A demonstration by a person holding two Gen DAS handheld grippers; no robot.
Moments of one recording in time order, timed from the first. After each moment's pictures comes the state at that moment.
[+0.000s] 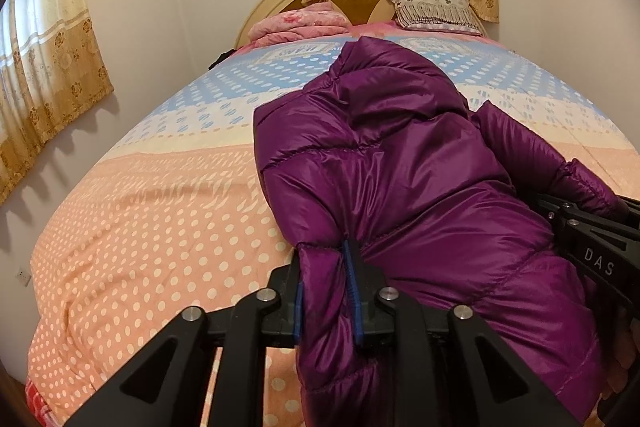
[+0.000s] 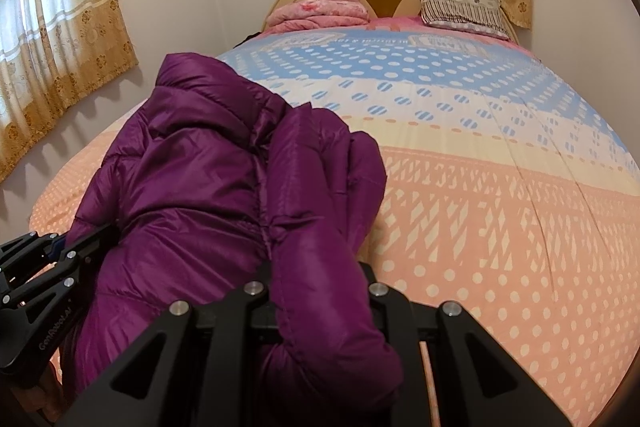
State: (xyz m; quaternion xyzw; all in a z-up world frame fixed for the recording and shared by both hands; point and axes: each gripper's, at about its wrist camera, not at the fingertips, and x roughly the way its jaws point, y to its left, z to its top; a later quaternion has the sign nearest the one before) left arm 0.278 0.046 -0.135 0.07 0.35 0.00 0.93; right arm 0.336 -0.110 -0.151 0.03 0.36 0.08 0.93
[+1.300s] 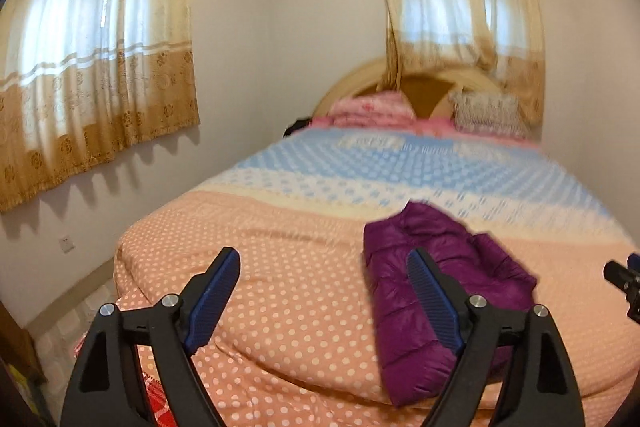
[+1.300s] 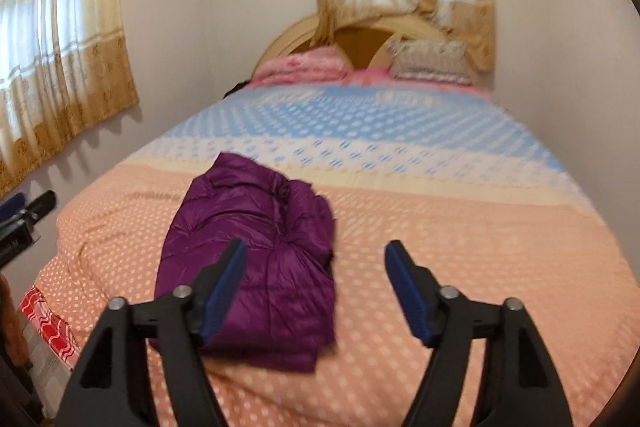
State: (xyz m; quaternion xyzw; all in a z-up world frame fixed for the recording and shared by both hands) left arm 0.082 0.112 0.013 -0.01 0.20 0.10 0.97; right arm 0.145 -0.117 -0.031 0.02 0.26 0.03 0.97
